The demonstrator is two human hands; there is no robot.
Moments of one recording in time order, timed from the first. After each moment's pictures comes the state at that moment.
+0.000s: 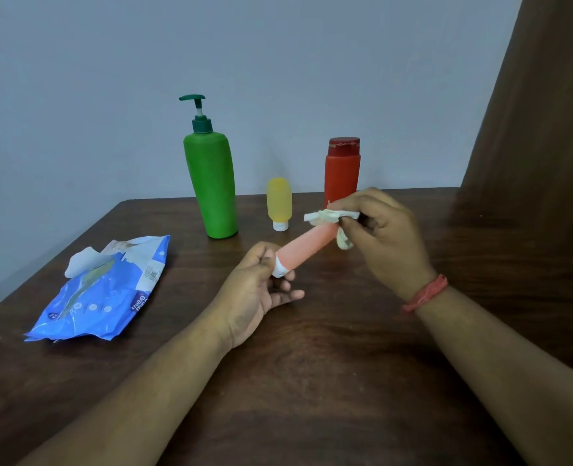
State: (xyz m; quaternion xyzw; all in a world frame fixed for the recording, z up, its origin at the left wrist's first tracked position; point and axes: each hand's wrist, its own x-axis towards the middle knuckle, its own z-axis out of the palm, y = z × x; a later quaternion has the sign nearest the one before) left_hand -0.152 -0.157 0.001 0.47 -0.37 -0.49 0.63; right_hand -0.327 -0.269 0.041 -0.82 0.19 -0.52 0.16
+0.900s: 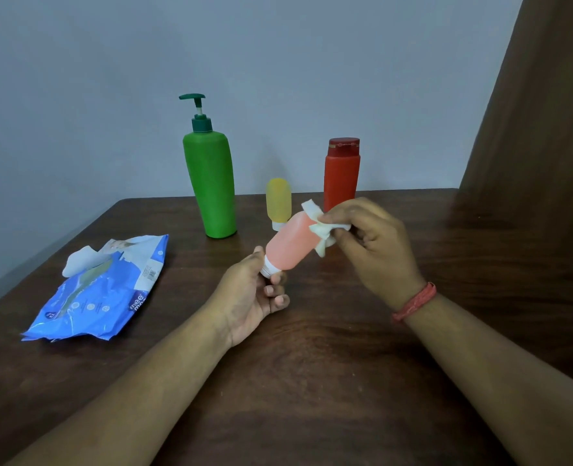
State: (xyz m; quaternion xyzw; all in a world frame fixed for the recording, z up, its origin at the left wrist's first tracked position) left_hand -0.151 -0.160 0.004 0.45 -0.22 -0.56 0.66; right_hand -0.320 -0.266 0.029 -0.82 0.14 -0.53 0.16
